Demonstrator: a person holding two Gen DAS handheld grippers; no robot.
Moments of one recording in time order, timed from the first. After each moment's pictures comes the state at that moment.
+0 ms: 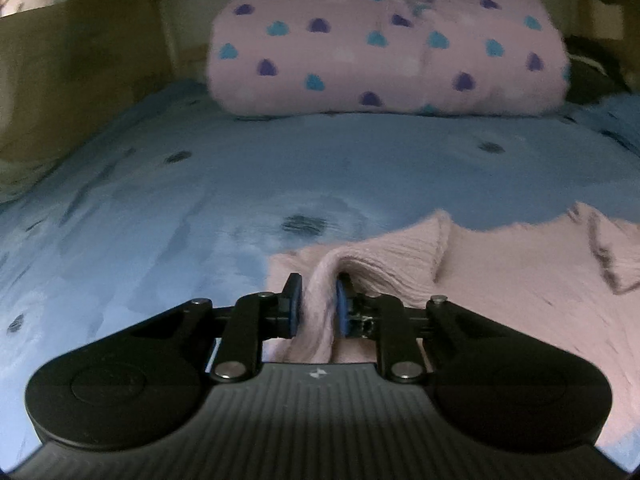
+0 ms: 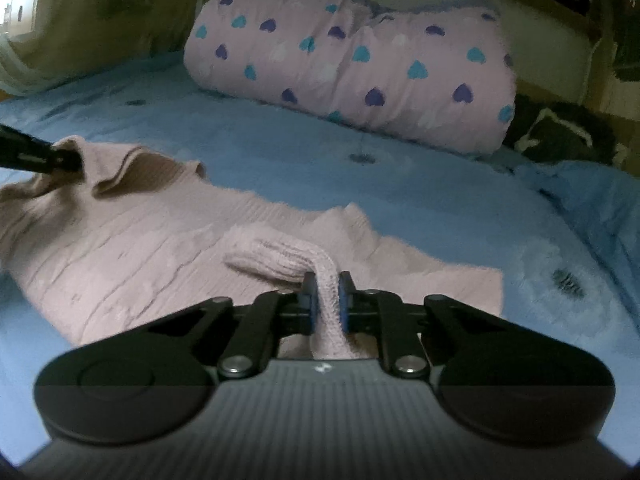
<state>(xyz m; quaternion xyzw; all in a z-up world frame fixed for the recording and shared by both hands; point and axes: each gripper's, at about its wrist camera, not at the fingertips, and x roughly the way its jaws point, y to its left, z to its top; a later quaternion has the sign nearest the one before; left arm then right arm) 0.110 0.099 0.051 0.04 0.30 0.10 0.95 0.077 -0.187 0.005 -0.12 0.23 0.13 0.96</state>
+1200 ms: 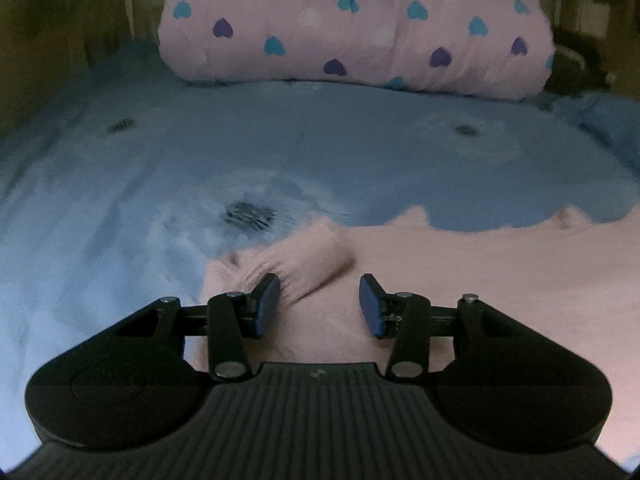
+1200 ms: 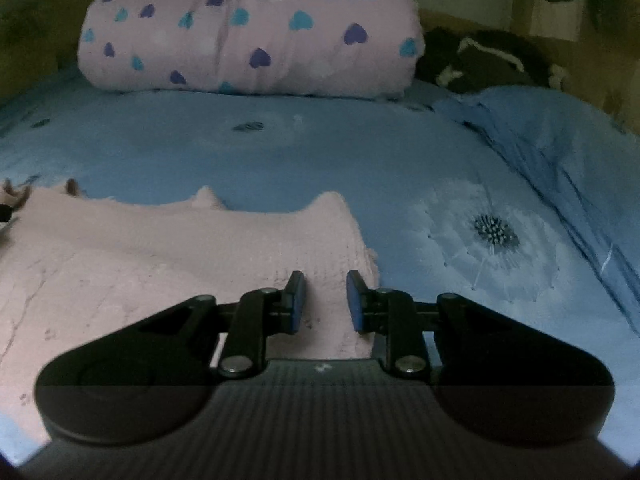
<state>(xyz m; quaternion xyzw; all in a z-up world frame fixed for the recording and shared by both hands) 0.167 0.101 0.030 0.02 0.35 0.04 0.94 0.134 -0.261 0.000 -0.04 0.30 0.03 0.95</state>
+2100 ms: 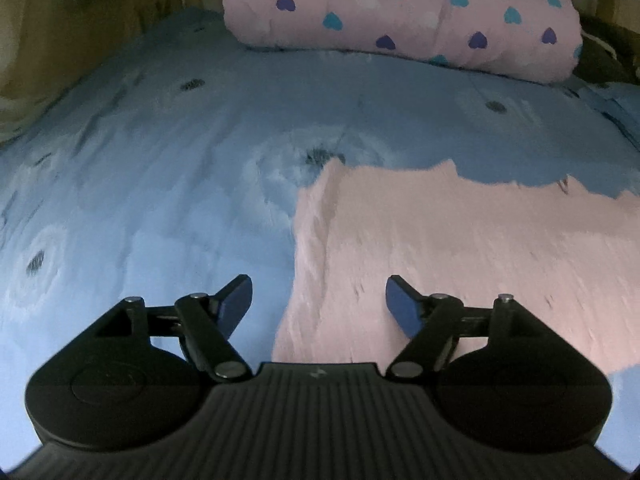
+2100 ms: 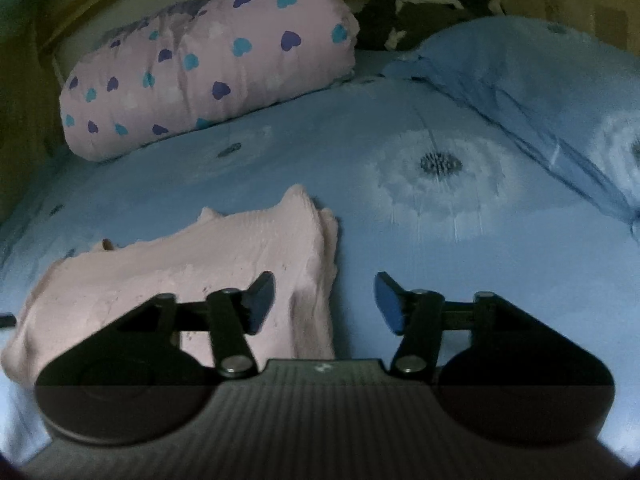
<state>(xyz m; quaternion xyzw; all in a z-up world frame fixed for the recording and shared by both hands) 0.070 0.123 0.081 -0.01 0.41 0.09 0.91 0.060 -0.311 0.024 0.13 0.31 0.01 0.94</state>
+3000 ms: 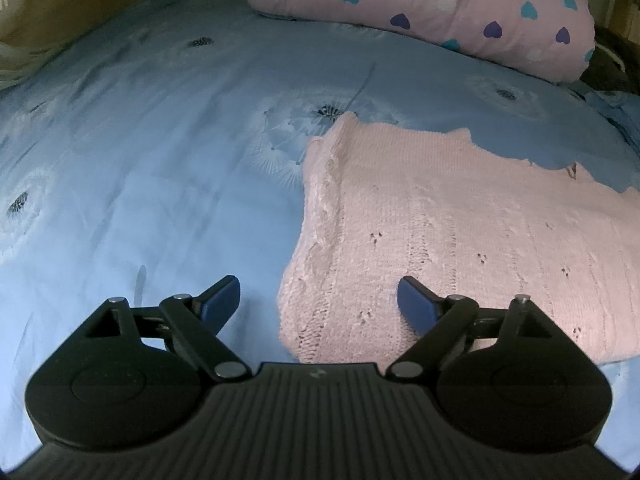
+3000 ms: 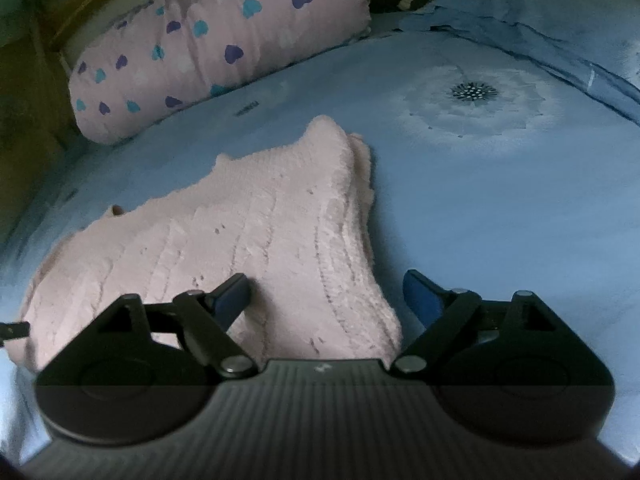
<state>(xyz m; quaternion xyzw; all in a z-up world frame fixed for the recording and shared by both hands) 0.059 0.137 0.046 -0.06 0.43 0.09 0.90 0.066 -0.293 -0.026 0.17 0.33 0.05 0.93</state>
